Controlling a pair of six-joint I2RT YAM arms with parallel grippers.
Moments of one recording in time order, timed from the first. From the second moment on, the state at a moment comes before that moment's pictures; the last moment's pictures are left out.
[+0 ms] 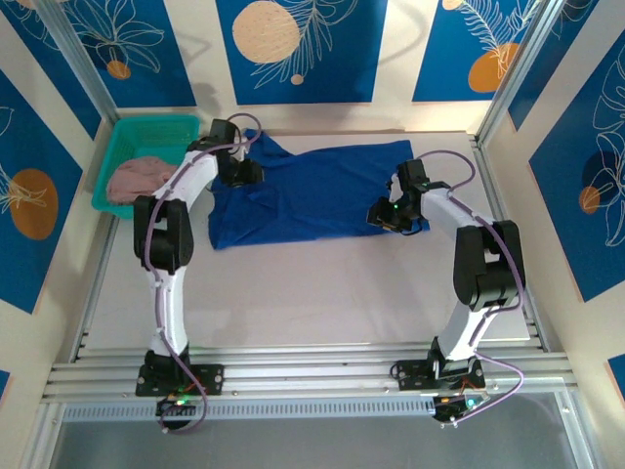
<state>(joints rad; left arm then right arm) -0.19 2.23 1.94 -0.77 0.25 -0.26 0.15 1.77 1.21 -0.62 -0.34 0.39</state>
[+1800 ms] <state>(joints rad) -0.20 2.01 1.53 -0.64 0.18 -0.31 0.02 1.85 1.27 -0.62 -0.32 0.40</state>
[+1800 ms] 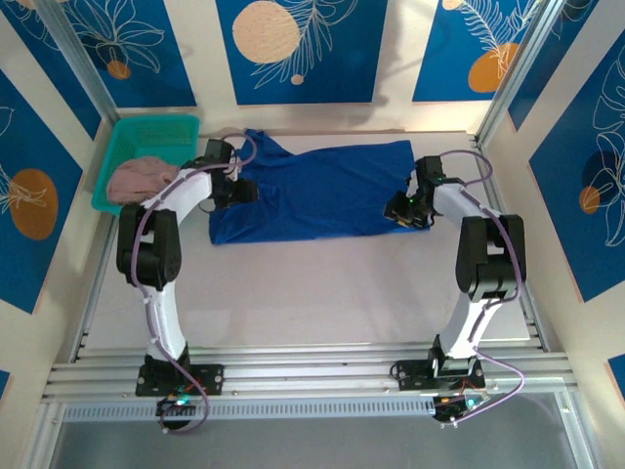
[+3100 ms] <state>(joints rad) -0.25 1.57 1.00 -0.49 0.08 -0.45 0.00 1.63 1.12 -0.61 -0.24 0.45</state>
